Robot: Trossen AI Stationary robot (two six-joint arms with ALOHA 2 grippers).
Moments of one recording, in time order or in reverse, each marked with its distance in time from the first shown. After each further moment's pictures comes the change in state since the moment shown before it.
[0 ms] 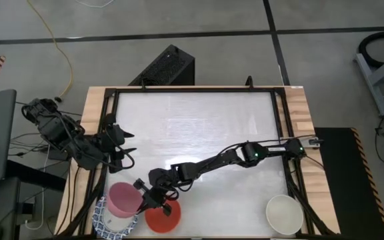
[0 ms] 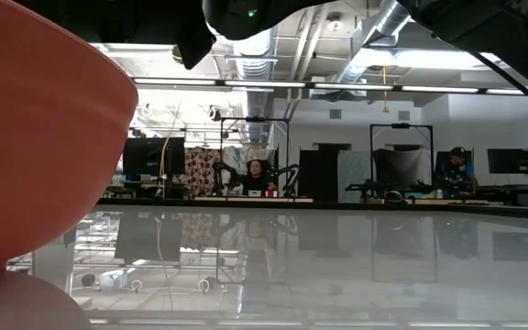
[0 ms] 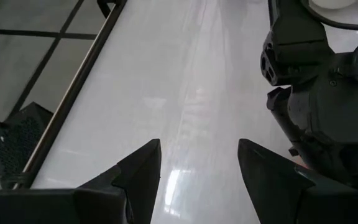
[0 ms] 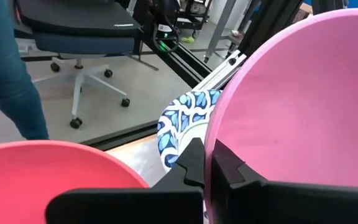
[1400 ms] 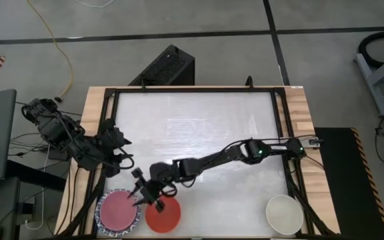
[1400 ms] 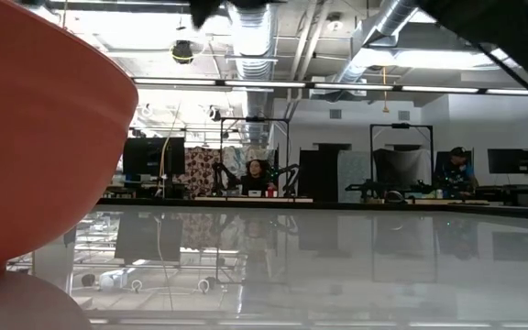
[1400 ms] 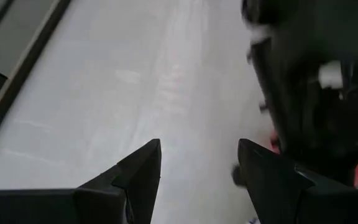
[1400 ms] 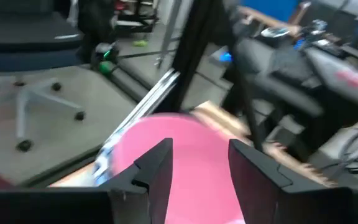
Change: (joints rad) left arm -0.001 0.000 0.000 -0.036 0.150 -0.127; right arm -0.015 -0.086 -0.001 0.020 0.185 0.088
